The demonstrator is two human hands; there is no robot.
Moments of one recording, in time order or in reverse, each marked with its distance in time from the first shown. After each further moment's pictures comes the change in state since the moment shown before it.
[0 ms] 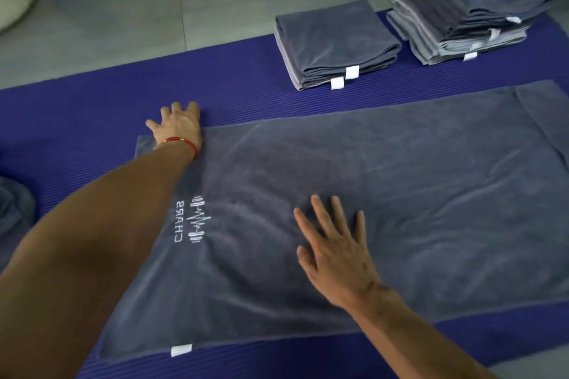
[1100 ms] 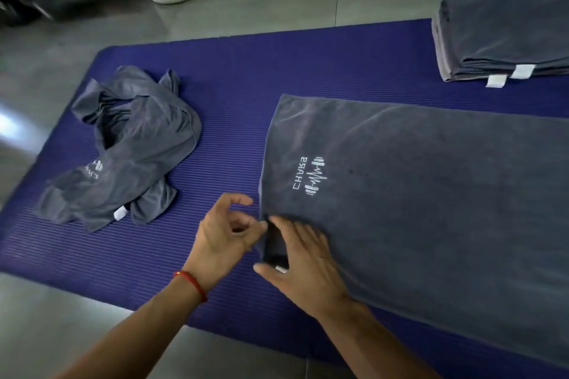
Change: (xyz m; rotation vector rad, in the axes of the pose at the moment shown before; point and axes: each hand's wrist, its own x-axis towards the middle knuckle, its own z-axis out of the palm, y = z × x) left_hand -0.336 -0.126 -0.047 -1.066 -0.127 -0.330; right_hand -0.039 -0.188 0.012 0.592 -0.104 -0.445
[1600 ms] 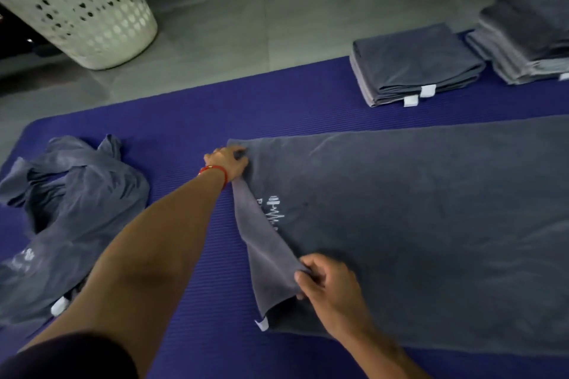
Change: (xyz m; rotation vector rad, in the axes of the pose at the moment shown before) left_hand 0.266 0.073 0.059 0.745 -0.064 0.144; right_hand -0.019 0.040 -0.058 0.408 0.238 0.429
